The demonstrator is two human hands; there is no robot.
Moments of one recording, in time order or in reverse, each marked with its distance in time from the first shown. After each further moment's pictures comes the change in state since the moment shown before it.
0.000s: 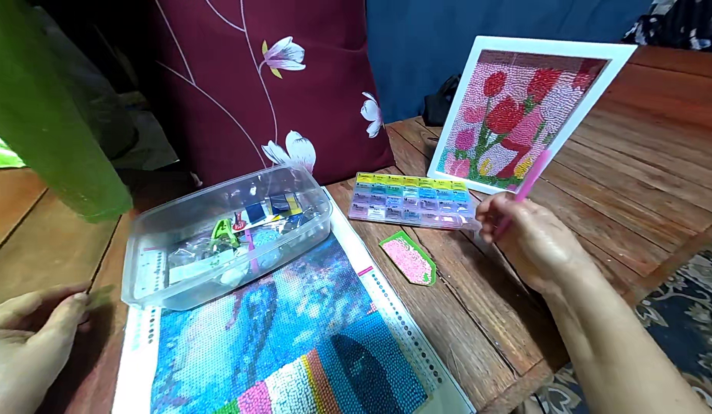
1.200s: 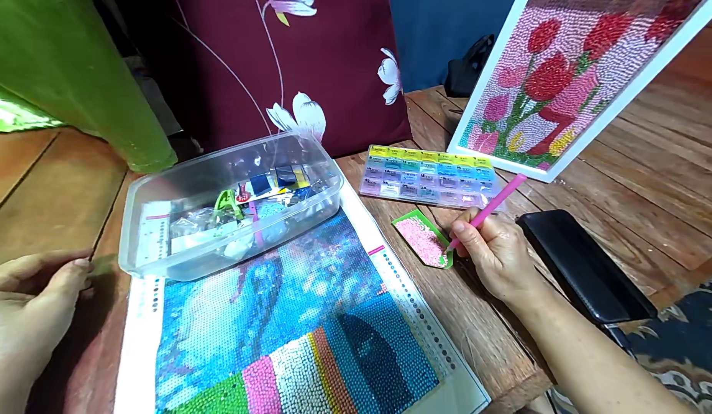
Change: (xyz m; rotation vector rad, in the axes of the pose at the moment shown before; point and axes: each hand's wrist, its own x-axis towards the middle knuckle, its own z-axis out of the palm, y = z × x) left_hand 0.000 0.000 0.002 0.039 0.006 -0.084; right_hand -0.013 0.058 0.035 -0.443 -0.110 -0.626
